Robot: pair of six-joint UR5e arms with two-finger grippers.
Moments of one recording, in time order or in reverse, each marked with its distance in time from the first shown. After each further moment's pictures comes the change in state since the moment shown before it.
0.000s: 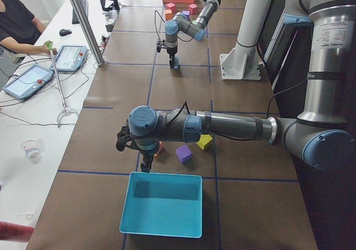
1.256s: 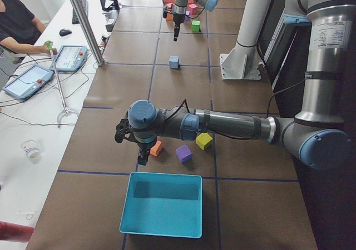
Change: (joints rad) left arm 0.071 -0.010 -0.014 -0.122 -0.032 -0.150; right arm 0.110 -0.222 0.669 -0.261 -0.004 0.000
